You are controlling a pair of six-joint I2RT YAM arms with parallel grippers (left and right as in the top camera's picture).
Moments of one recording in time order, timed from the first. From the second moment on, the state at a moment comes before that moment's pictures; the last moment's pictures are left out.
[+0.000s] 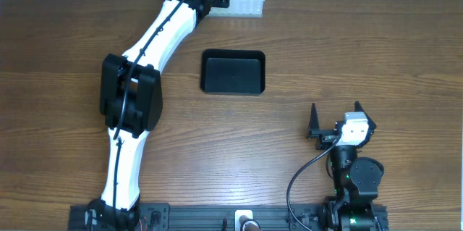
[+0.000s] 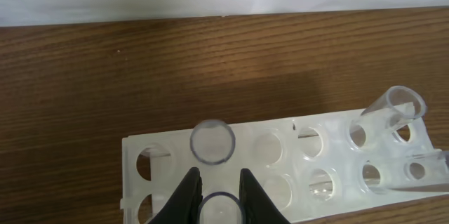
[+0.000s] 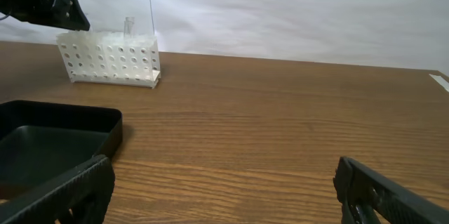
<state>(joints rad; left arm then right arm) -0.38 2.37 2.06 -0.45 -0.06 -0.24 0.00 0.01 0.01 -0.07 -0.02 -0.05</state>
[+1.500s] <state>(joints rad) -0.44 2.07 2.10 -1.21 0.06 -0.40 0.00 0.01 0.01 -0.07 -0.02 -0.05</state>
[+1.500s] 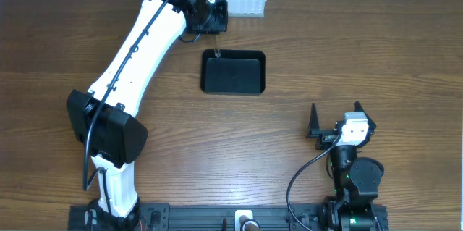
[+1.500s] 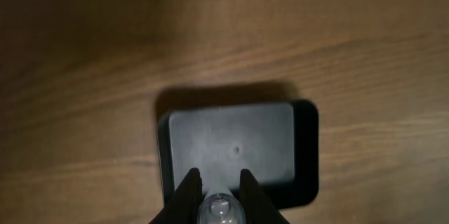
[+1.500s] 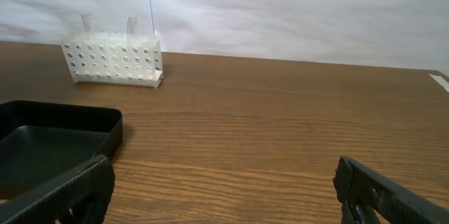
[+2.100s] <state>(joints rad) -0.44 2.28 2.10 -1.27 0.10 -0.41 0.00 0.01 0.01 -0.07 -0.02 -0.05</state>
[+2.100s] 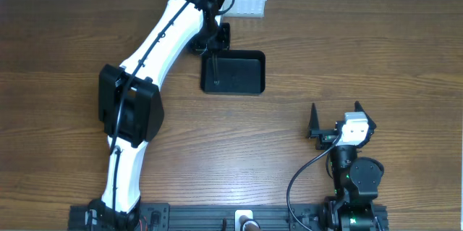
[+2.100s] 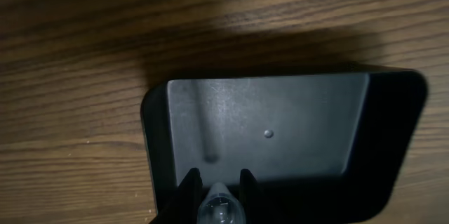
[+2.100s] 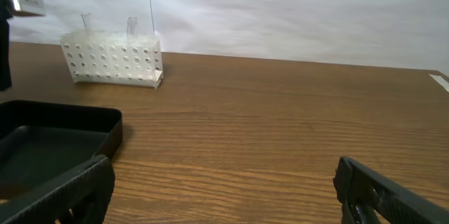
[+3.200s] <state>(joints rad) -0.44 2.42 2.10 -1.23 0.10 -0.42 0.00 0.01 0.01 -0.07 -0.02 -0.05</state>
